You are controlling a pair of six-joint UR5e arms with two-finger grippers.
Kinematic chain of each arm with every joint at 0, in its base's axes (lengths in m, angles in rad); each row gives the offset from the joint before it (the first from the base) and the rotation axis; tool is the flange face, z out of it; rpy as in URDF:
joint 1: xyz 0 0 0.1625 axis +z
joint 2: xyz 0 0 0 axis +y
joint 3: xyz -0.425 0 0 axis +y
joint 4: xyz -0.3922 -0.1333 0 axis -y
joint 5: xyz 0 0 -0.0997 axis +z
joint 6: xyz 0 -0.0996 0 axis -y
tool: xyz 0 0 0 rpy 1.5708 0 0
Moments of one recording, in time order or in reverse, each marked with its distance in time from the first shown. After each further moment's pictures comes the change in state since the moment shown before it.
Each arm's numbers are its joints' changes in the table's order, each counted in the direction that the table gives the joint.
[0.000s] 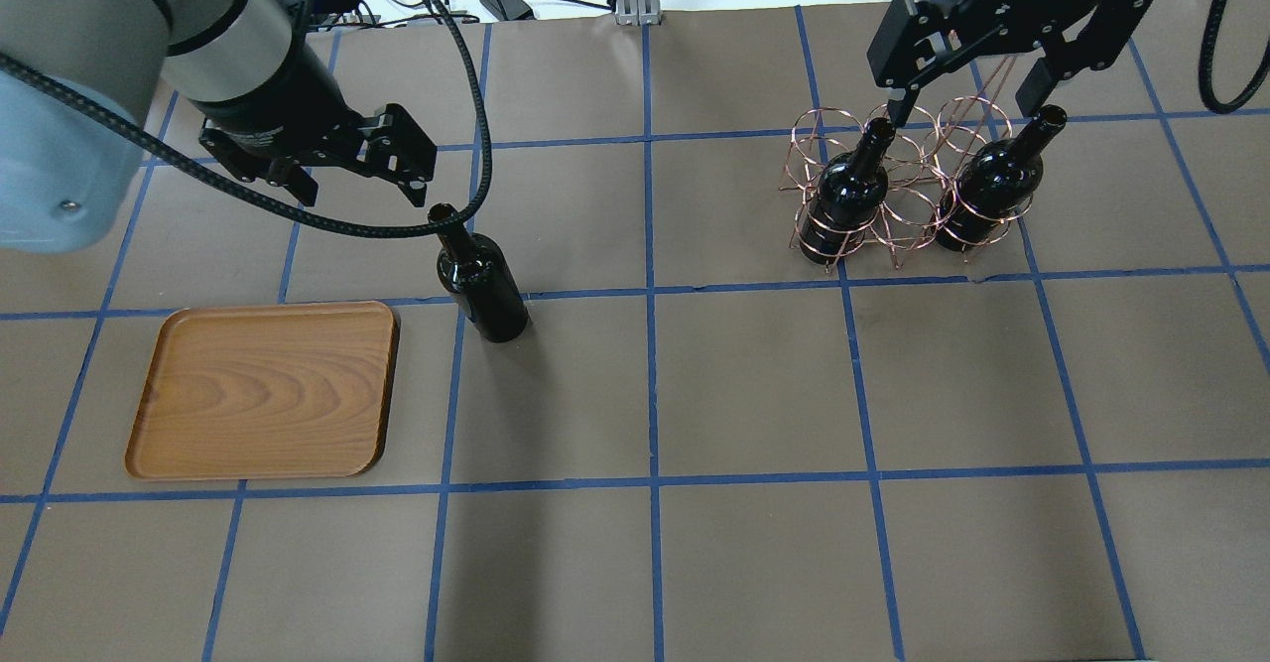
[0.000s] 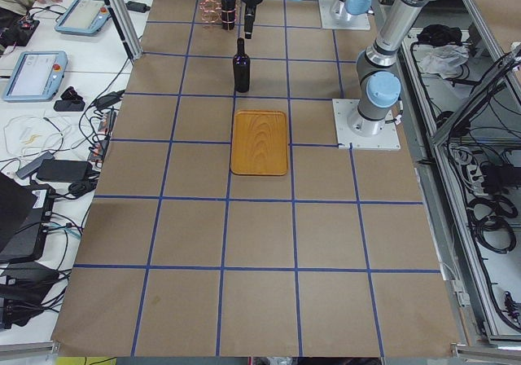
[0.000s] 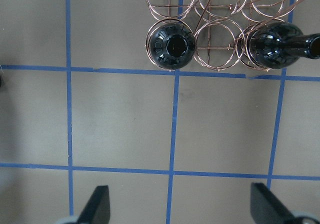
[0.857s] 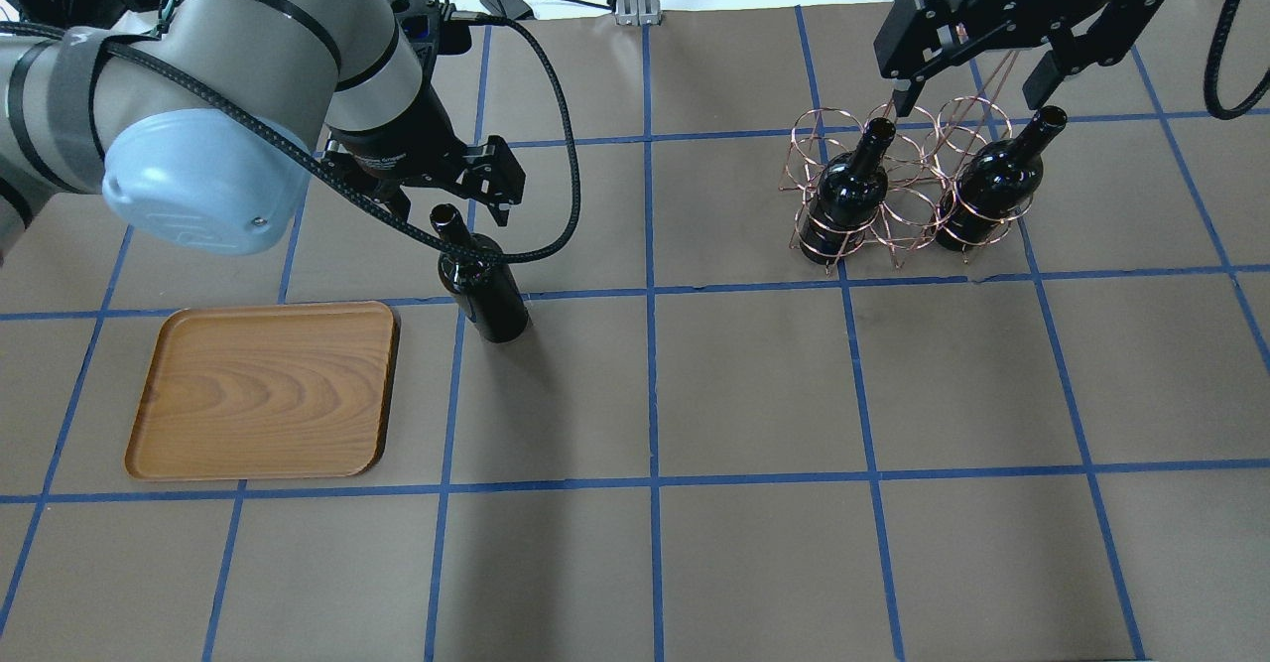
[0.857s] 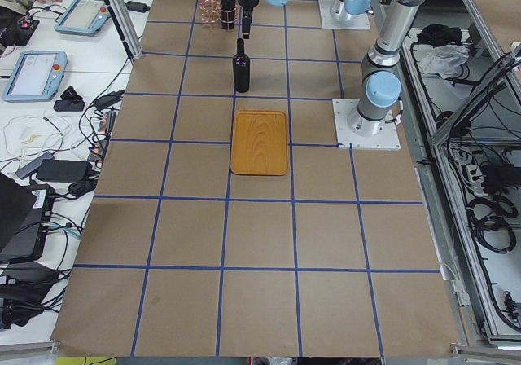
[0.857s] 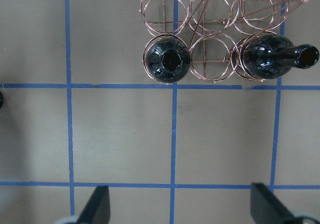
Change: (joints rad) left arm -0.067 0.116 0.028 0.118 -0.005 -0.008; right arm 0.000 0.015 -0.020 -0.067 -0.001 0.037
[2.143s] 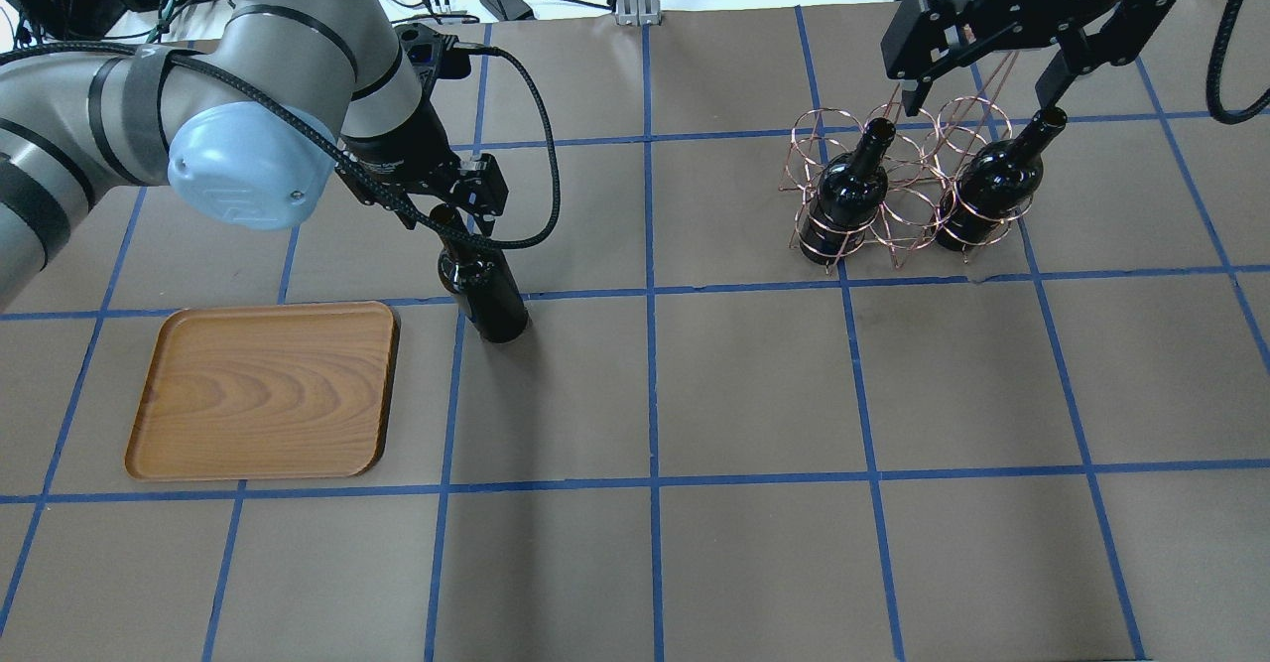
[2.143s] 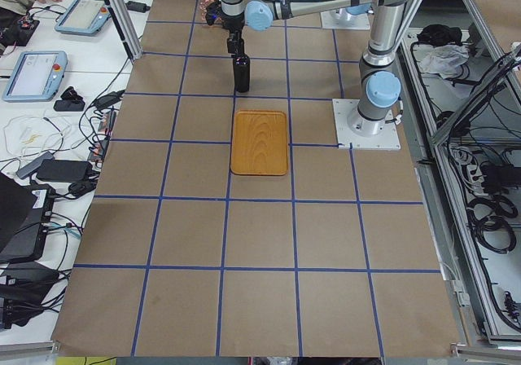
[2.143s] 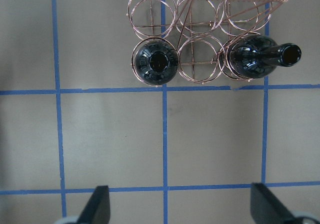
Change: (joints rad) left arm 0.048 0.099 0.010 0.035 0.010 0.083; right arm 0.006 0.012 -0.010 -0.014 0.041 0.032
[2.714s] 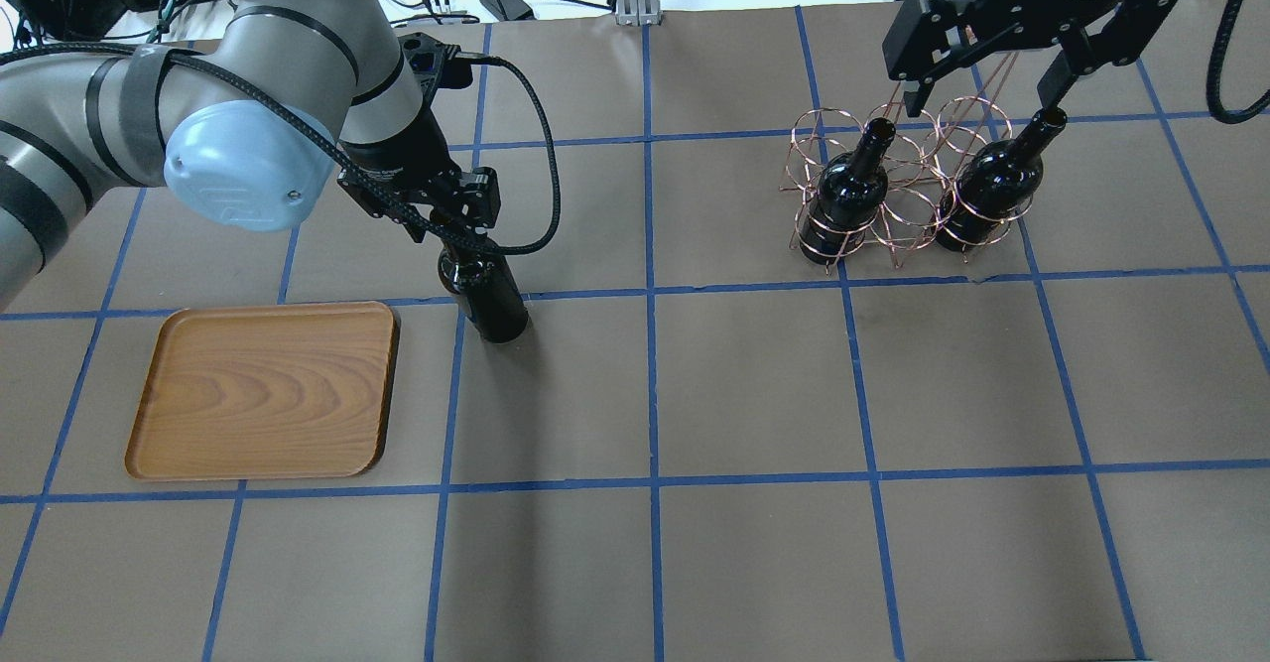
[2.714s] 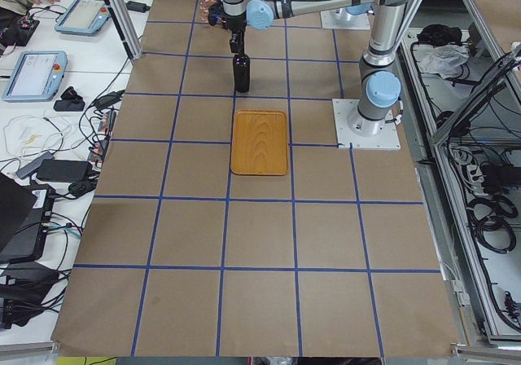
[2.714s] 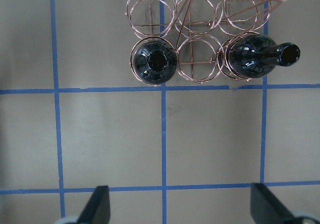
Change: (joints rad) left arm -0.002 -0.005 0.000 -0.035 -0.002 0.007; right arm 0.000 -0.001 0.000 0.002 0.003 -0.001
